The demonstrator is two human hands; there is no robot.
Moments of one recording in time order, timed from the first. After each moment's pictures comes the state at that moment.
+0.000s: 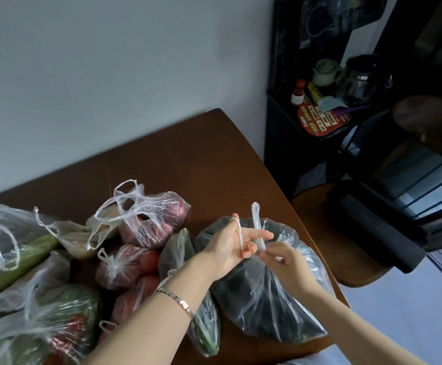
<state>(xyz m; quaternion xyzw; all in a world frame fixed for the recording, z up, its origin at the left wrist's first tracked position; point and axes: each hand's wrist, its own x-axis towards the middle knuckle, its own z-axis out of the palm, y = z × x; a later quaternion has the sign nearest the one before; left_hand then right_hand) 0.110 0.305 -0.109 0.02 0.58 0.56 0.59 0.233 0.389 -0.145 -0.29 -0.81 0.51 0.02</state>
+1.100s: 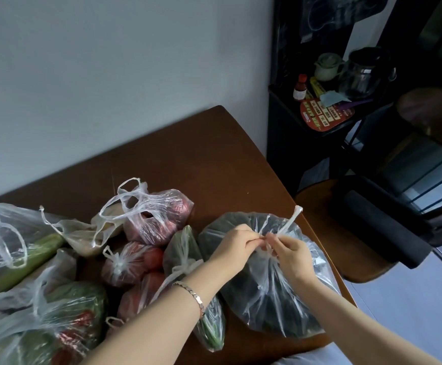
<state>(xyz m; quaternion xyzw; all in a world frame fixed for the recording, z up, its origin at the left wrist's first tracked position) 0.119 0.299 -0.133 0.37 0.83 0.28 0.32 0.221 0.382 -0.146 -0.45 -0.61 0.65 0.10</state>
